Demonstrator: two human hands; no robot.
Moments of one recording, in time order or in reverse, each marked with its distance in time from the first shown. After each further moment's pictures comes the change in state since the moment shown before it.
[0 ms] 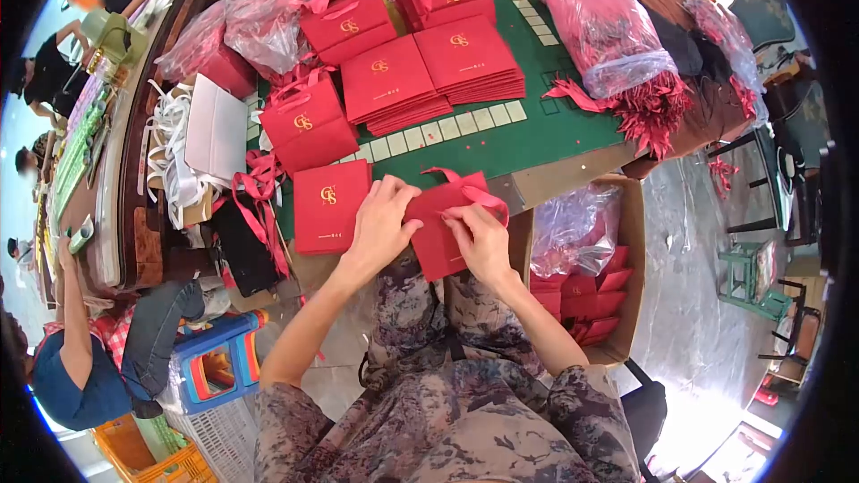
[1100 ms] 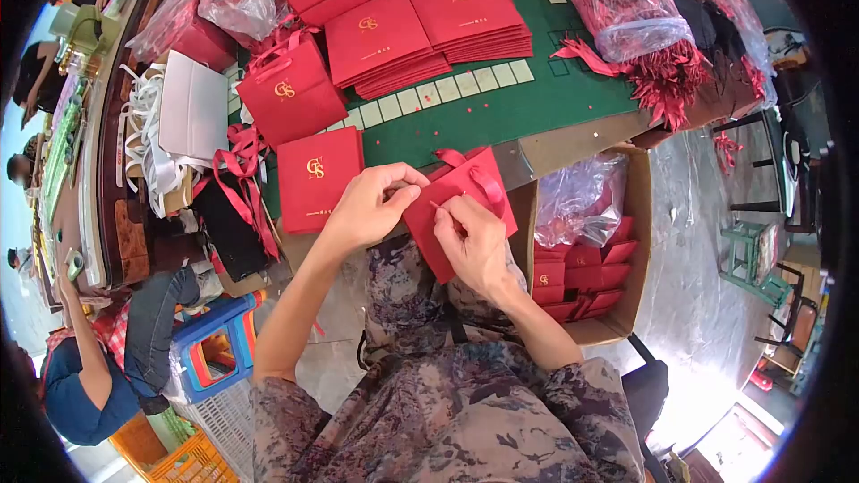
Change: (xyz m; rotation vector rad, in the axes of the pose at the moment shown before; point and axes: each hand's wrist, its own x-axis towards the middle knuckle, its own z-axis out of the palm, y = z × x) left_hand 0.008 0.009 -0.029 -0.637 -0.375 -0.399; right_hand -0.009 -0.051 -0.003 0.069 -0.038 0.176
